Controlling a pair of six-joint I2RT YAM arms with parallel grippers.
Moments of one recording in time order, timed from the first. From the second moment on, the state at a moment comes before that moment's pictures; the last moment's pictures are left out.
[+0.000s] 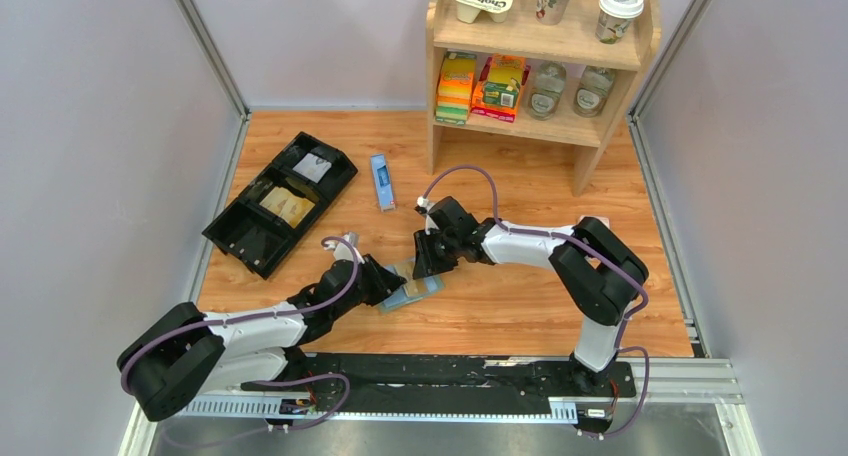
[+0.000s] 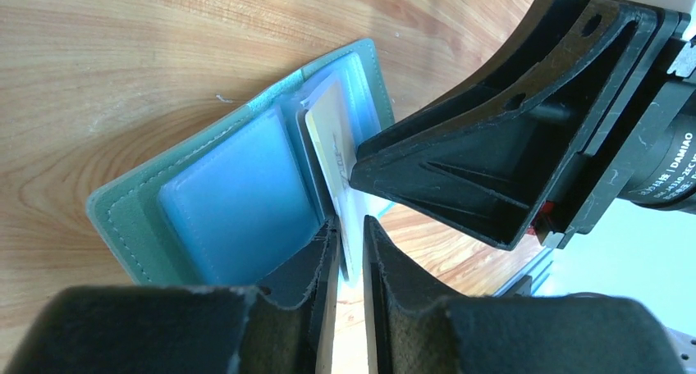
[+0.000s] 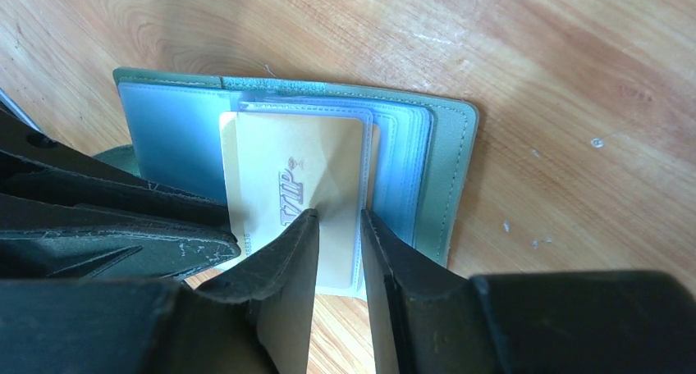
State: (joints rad) left arm -0.80 1.09 0.15 0.45 -0.10 -1.14; right arm 0.82 1.81 1.01 -0.13 -0.31 0.53
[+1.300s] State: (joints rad) left arm -0.80 0.95 0.13 0.36 -0.13 -1.12; right arm 0.81 1.85 1.04 -0.13 -0.38 0.57
